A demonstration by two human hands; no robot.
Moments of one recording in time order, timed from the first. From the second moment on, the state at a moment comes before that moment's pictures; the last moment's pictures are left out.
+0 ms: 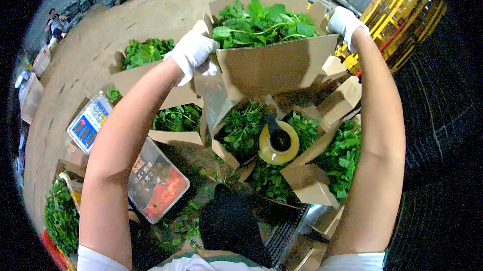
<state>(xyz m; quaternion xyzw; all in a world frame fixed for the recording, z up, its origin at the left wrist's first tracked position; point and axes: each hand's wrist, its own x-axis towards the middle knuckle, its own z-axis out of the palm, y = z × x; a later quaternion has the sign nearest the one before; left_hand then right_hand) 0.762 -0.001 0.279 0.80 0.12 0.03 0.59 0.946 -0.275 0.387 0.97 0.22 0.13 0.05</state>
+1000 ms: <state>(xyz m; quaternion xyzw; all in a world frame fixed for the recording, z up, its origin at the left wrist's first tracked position) 0.795 0.026 0.009 0.94 0.17 -0.12 0.25 1.071 -0.196 0.002 0.99 0.03 0.10 -0.10</state>
